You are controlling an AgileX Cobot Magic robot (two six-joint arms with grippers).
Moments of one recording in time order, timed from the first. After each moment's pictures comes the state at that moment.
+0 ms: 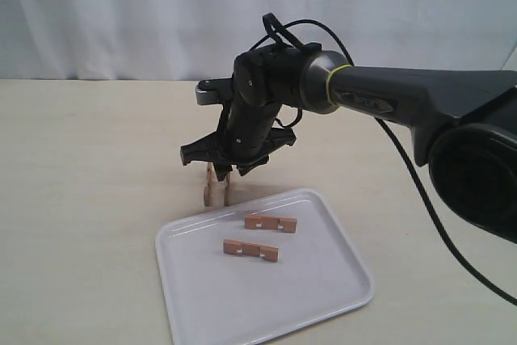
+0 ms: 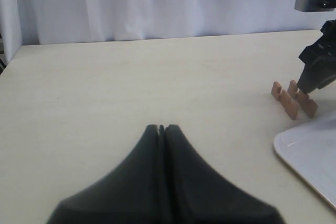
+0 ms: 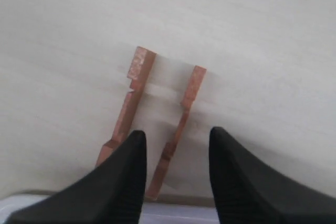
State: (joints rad) left arm 0.00 0.00 0.00 0.07 0.34 -0.05; right arm 0.56 2.33 -1.88 0.01 0.88 0.27
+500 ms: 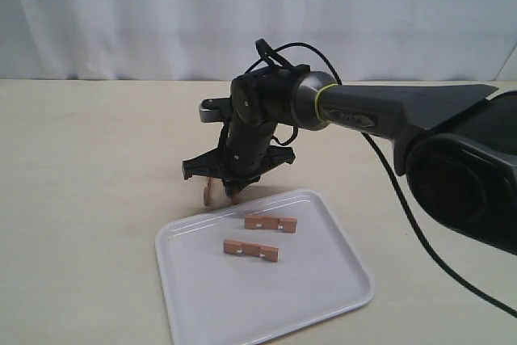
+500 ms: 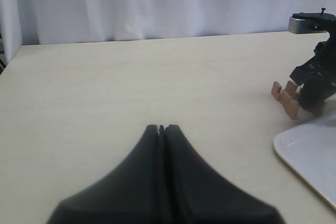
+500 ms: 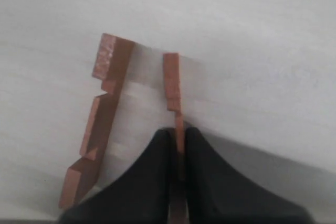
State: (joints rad) left arm 0.00 0.00 0.00 0.07 0.34 -0.05; right arm 0.56 2.40 -1.89 0.01 0.85 0.33
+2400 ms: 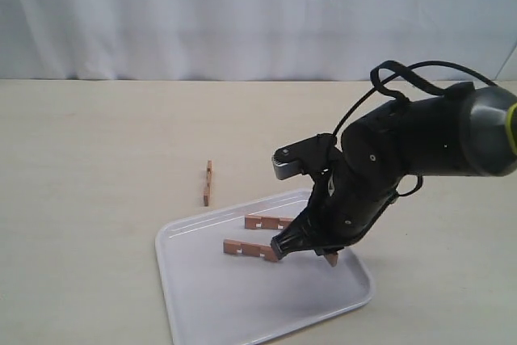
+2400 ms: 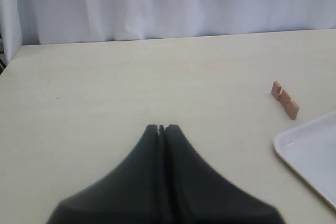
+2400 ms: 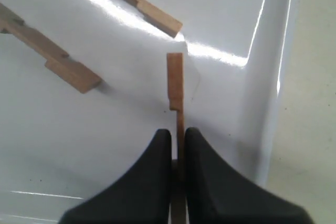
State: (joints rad) left arm 0.00 0.00 0.00 0.07 0.34 -0.05; right arm 0.54 1.82 -1.03 -0.09 0.64 0.19
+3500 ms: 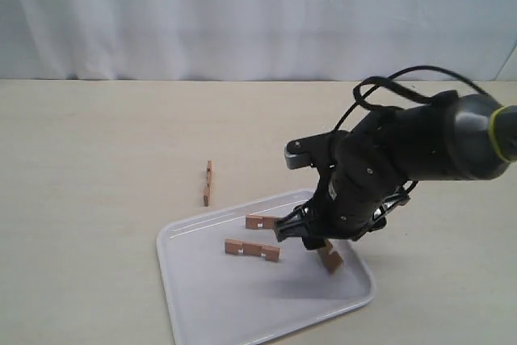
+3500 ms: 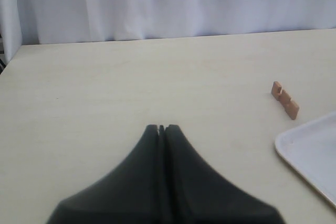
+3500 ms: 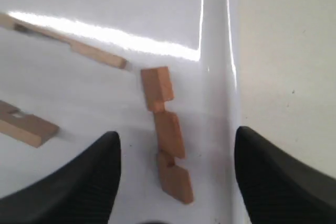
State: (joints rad) left arm 0.00 0.00 0.00 0.07 0.34 -0.05; right arm 0.54 1.83 -1.03 -0.29 0.60 0.53
